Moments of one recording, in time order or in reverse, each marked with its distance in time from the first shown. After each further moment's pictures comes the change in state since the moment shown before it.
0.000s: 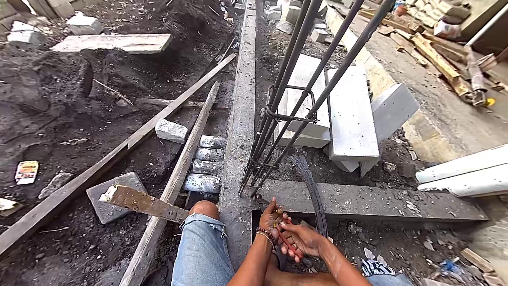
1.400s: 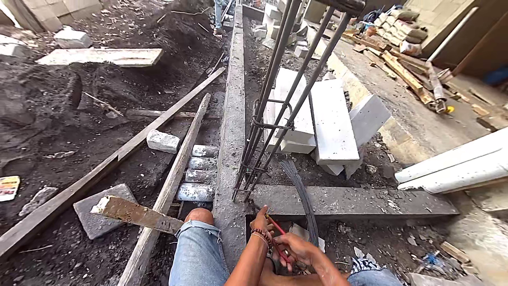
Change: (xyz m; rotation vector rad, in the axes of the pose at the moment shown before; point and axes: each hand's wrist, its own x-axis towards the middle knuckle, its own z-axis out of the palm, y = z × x) left_hand -0.030 0.007 0.019 0.398 0.417 0.003; right_hand -0.020 0.008 0.040 -0.187 0.151 -0.074
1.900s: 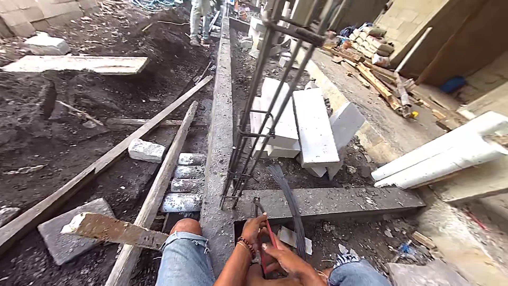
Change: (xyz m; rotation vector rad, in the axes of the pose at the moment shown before) left_hand -0.011 -0.004 -0.005 0.261 -0.312 0.157; right_hand -0.037 0.009 0.039 0.187 0.190 -0.302
